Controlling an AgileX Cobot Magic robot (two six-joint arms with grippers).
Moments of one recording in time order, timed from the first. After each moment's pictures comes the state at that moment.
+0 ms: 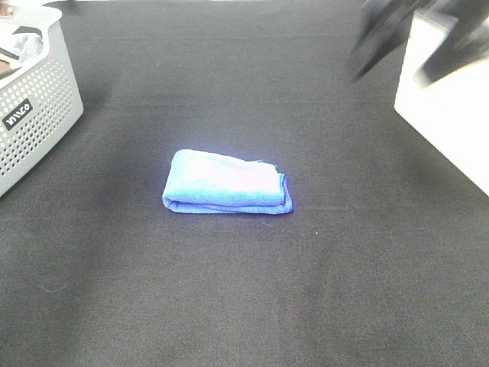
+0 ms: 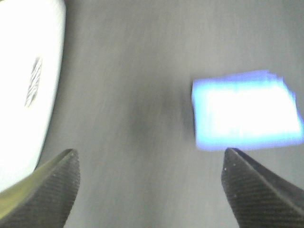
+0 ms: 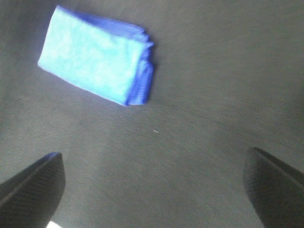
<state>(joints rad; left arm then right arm) -0.26 1.60 -1.67 -0.04 1.21 -0.16 0.15 1.59 -1.47 0.38 1.15 -0.20</state>
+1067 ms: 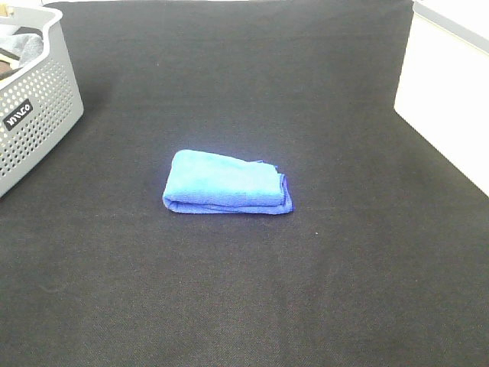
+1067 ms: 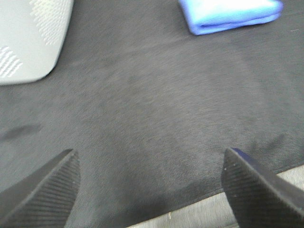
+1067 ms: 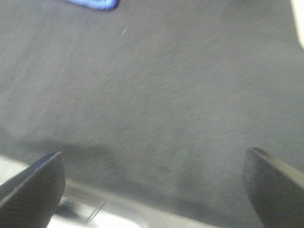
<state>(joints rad) -0.26 0.17 -0.59 -0.09 1.18 0.01 0.15 0.41 -0.57 0.20 1.10 -0.15</state>
